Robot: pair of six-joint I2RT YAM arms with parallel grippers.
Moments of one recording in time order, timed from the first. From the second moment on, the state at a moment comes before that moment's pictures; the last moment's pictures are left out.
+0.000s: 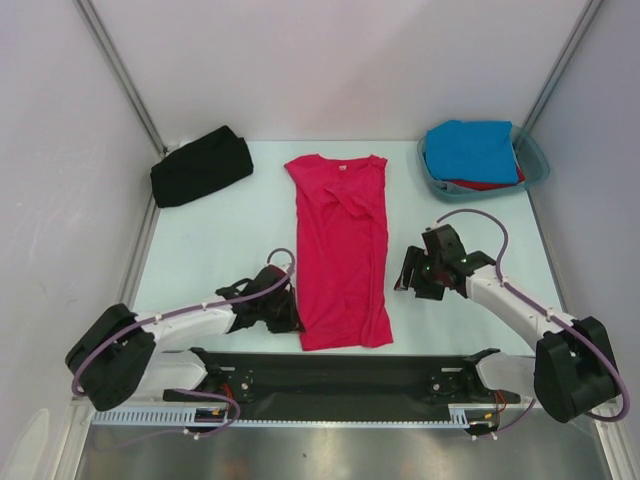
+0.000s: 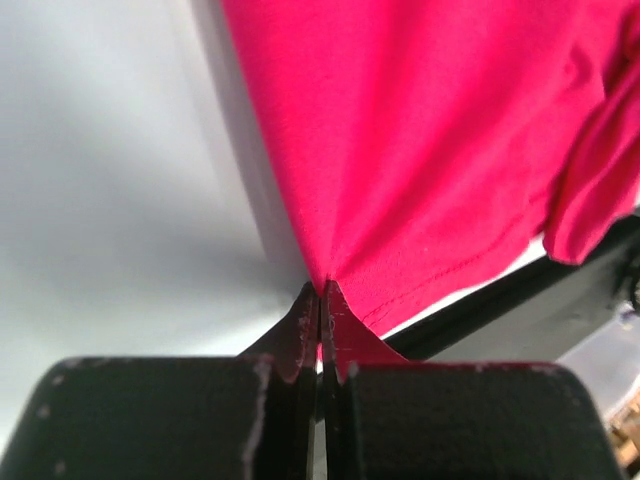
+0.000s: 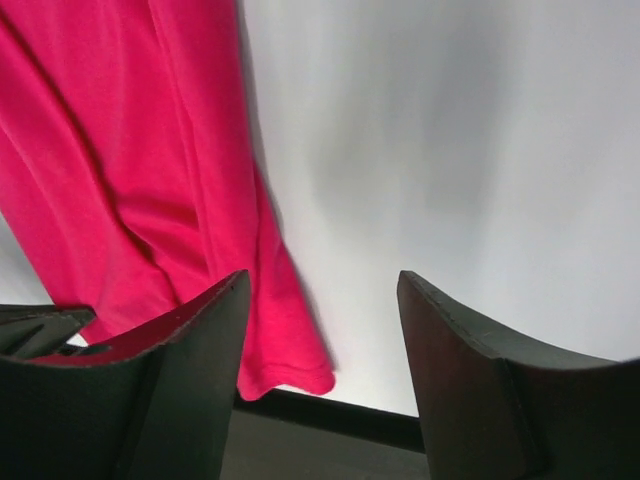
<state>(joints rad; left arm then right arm) -0.77 1.25 0.44 -0.19 0.20 -0.84 0.39 1.19 0.71 -0.56 -0.09 0.66</state>
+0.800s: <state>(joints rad) -0.77 1.23 0.46 -0.32 0.15 -0.84 0.57 1.60 0.87 -0.14 -0.37 0.66</state>
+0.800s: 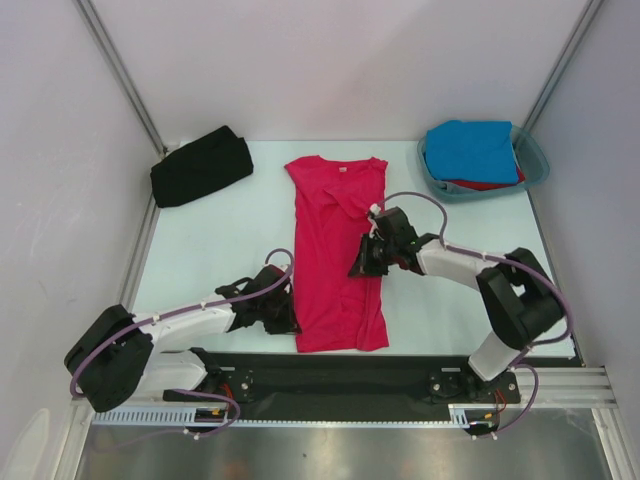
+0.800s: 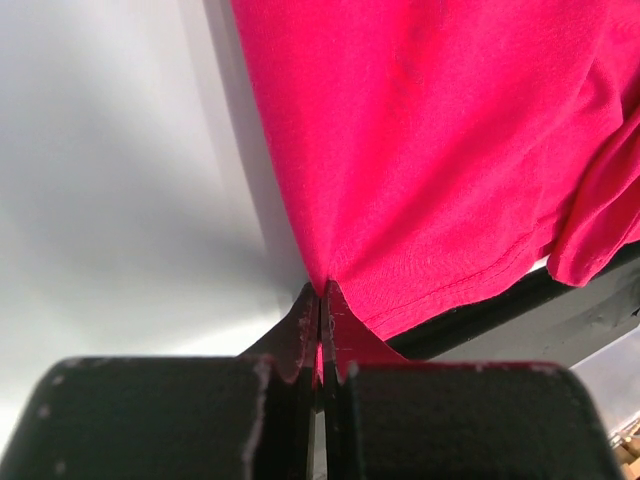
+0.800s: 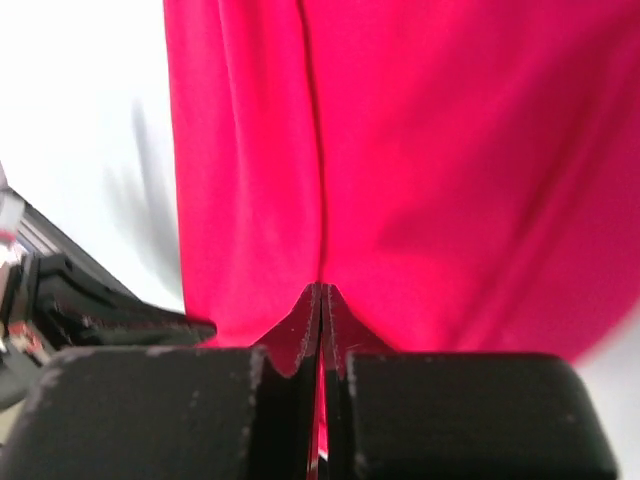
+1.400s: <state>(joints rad) -0.77 1.20 0.44 -0.32 0.14 -0.87 0.66 1.86 1.09 -0.24 -0.13 0.68</state>
